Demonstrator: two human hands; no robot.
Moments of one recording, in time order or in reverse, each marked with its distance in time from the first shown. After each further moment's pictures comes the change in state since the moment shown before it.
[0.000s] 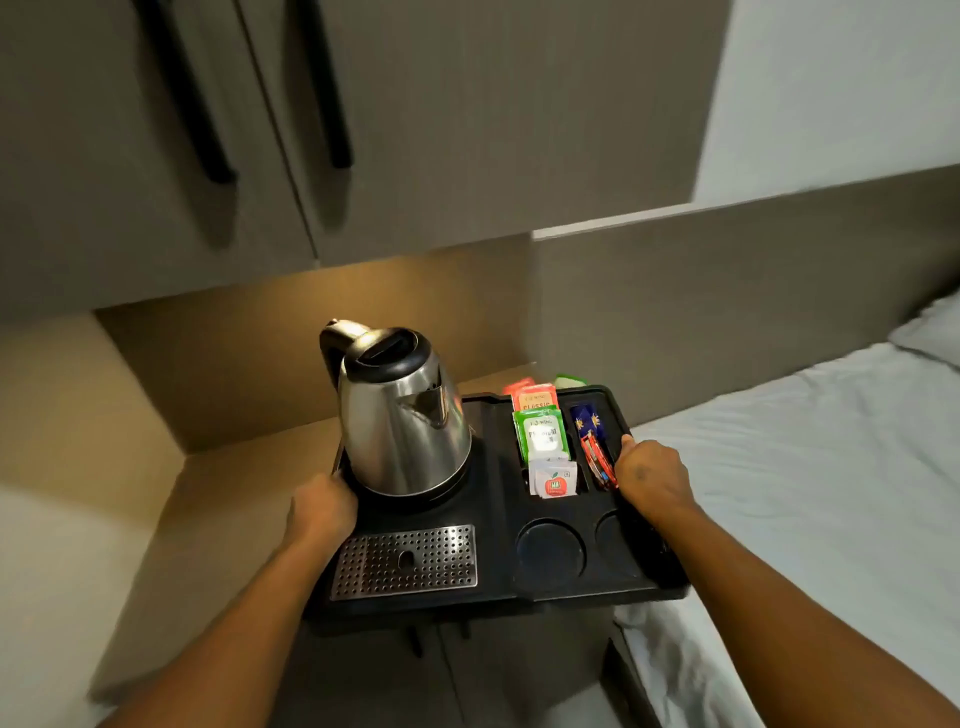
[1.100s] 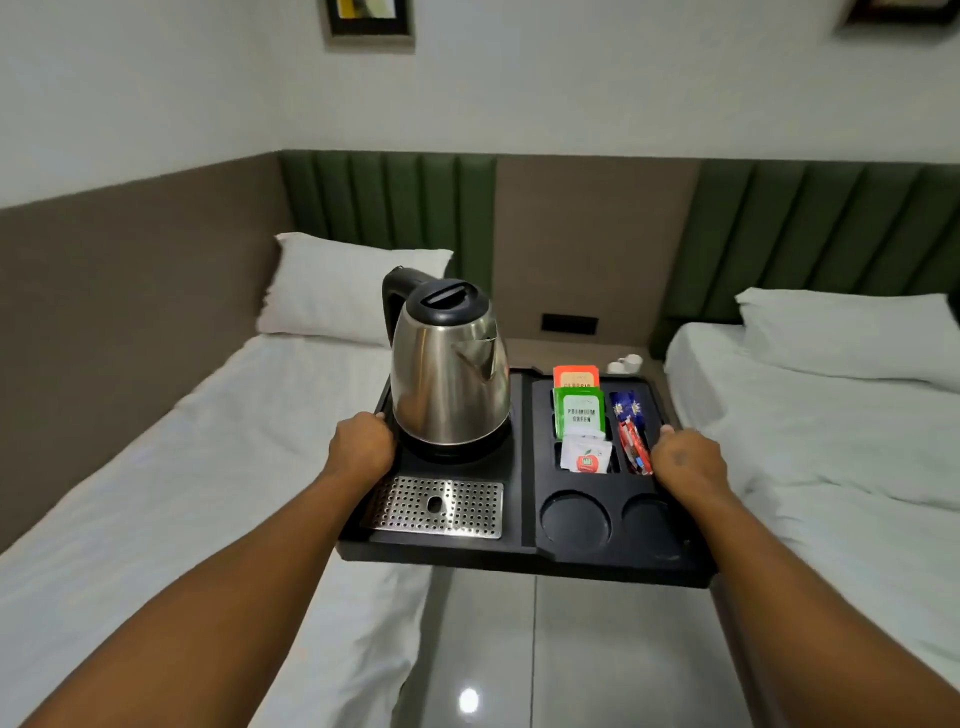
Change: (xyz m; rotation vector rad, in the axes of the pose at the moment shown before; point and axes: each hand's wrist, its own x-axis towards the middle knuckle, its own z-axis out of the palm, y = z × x) left_hand -0.629 0.713 0.504 0.006 -0.593 1.086; right_hand -0.036 0.779 -0.608 -0.014 0.710 0.956
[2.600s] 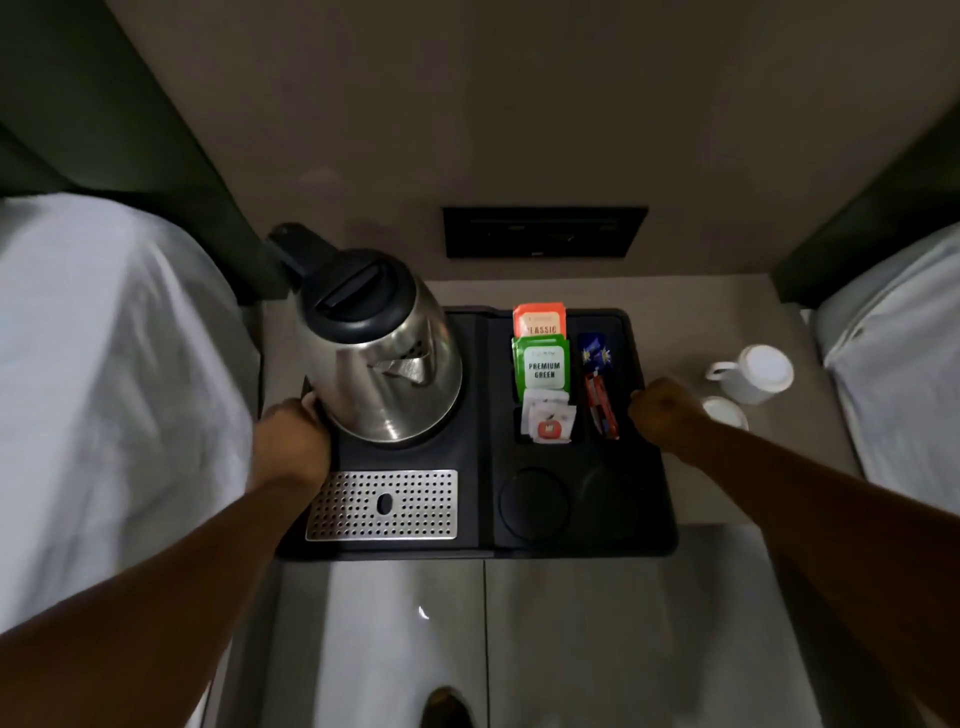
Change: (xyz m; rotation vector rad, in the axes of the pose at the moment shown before) left_hand 0.929 0.201 0.803 0.337 -0.178 0.131; right_hand 1.029 0.002 0.682 -0.129 -0.511 0.285
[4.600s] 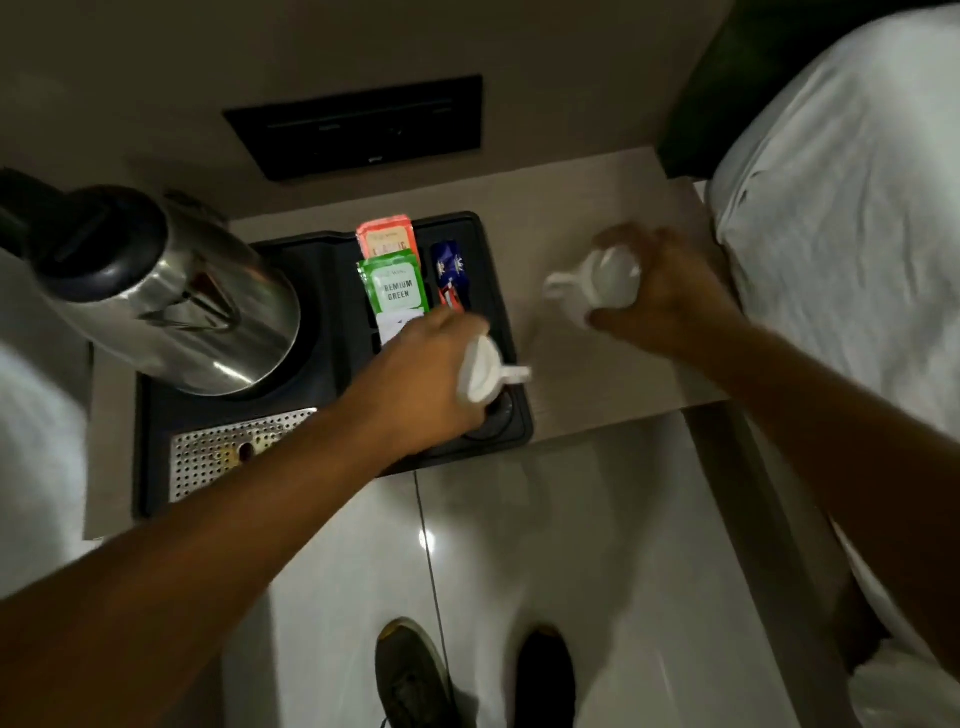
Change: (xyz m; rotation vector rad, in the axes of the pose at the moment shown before) left_hand -0.097 0.243 0.011 -0.225 -0.375 0.807; right_hand -0.008 0.088 -0.105 -0.151 0.239 -0.449
